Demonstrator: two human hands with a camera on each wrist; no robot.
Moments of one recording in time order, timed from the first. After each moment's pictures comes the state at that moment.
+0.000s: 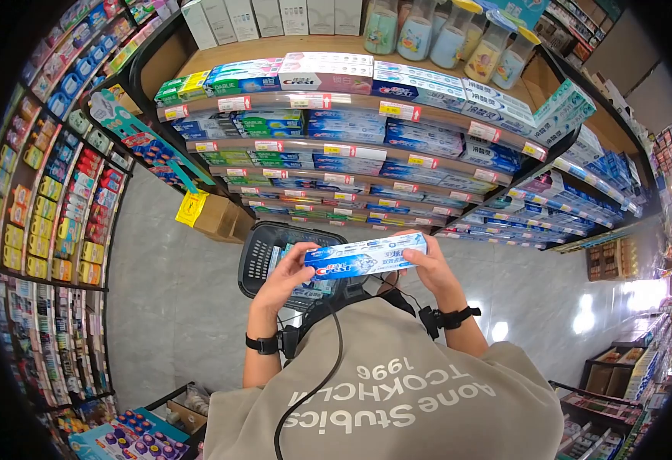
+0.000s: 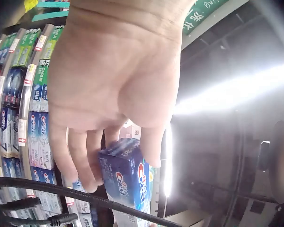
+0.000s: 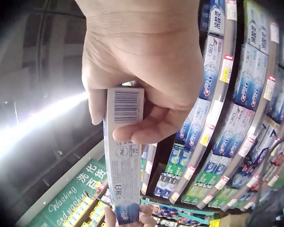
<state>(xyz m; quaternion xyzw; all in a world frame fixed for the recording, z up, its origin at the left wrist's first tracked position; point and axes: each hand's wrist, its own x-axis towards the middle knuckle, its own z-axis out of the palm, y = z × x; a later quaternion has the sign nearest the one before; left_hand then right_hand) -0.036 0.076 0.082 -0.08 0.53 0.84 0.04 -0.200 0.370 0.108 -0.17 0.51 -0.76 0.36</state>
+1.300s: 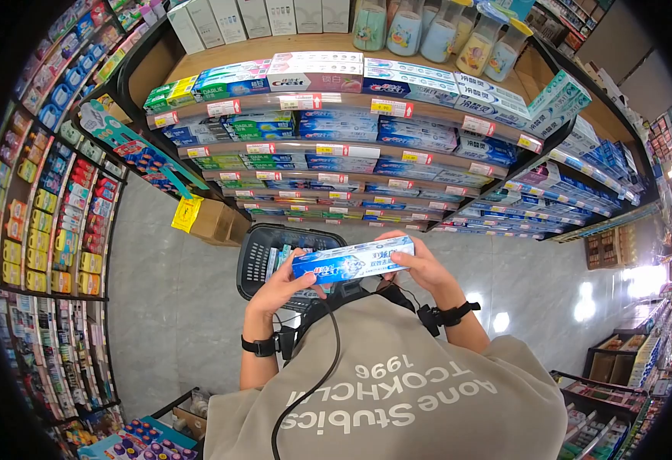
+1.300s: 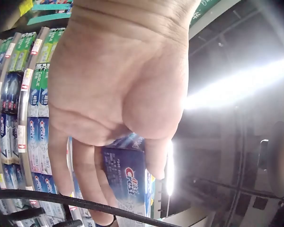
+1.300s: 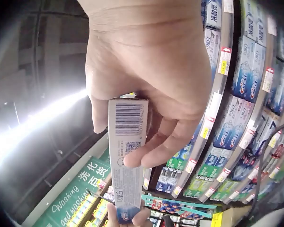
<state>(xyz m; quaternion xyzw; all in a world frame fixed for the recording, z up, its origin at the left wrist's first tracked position) -0.037 0.071 0.099 -0.07 0.55 0.82 0.12 -0.198 0.362 0.115 -0.15 0.49 -0.73 0.46</state>
